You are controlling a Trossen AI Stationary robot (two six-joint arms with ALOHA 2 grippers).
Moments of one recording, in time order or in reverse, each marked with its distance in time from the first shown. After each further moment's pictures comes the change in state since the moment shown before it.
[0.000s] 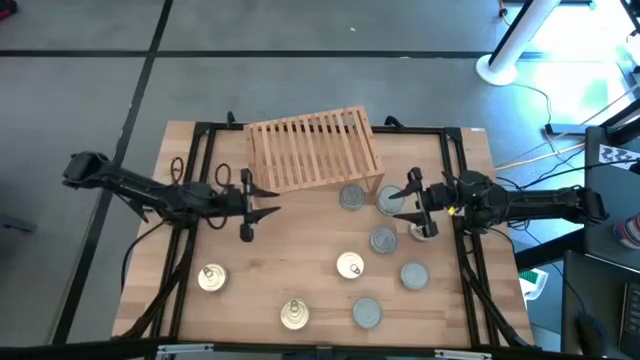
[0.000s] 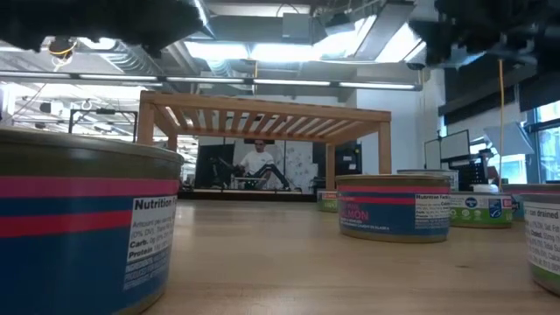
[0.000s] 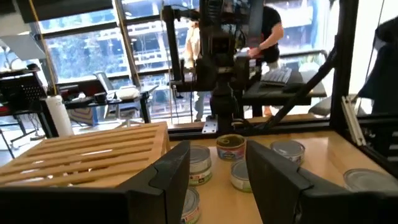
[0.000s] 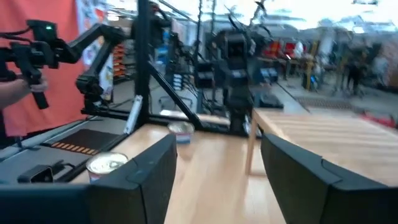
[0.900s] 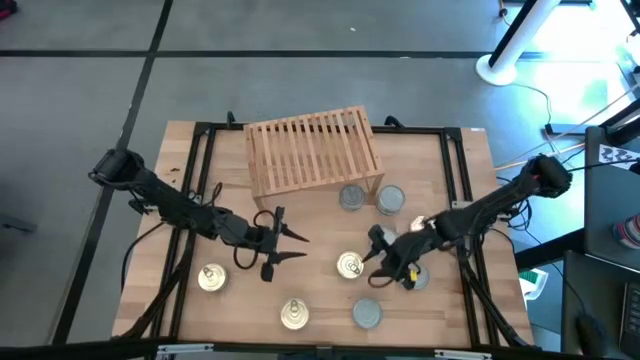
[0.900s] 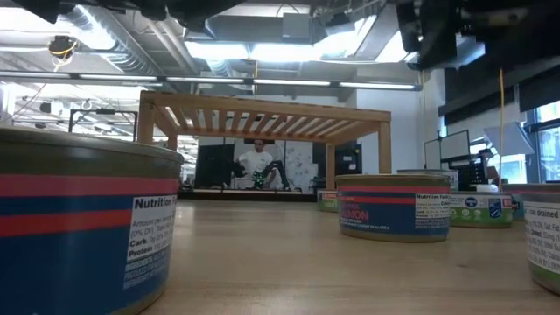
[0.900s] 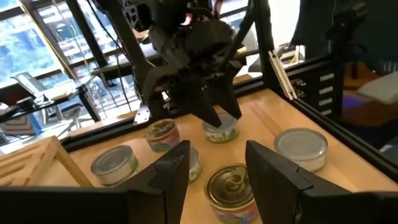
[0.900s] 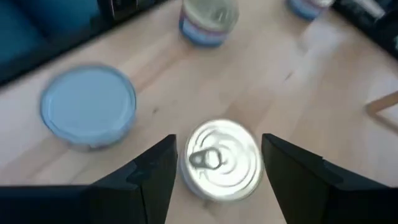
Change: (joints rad) left arm -0.215 0.465 0.281 -0.002 0.007 0.095; right arm 0.544 0.720 0.502 -0.596 0.395 -0.285
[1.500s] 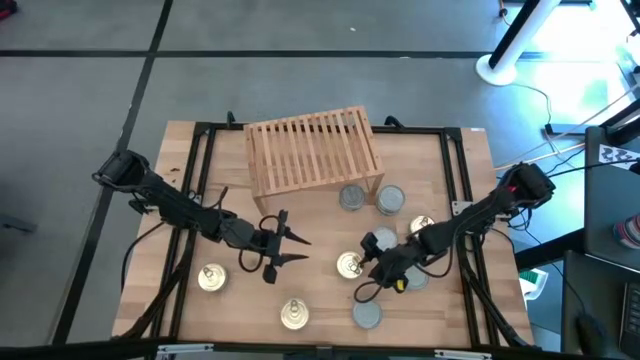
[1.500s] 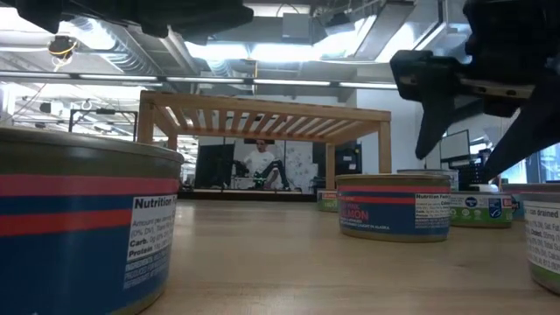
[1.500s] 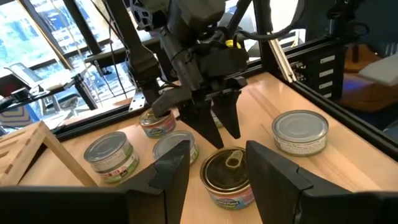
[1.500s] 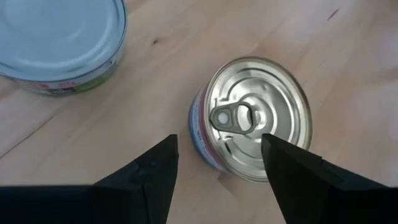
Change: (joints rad) left arm 0.001 0.056 0.000 0.002 -0.001 -0.002; right arm 0.029 0.203 0.000 0.018 0.096 -0.028
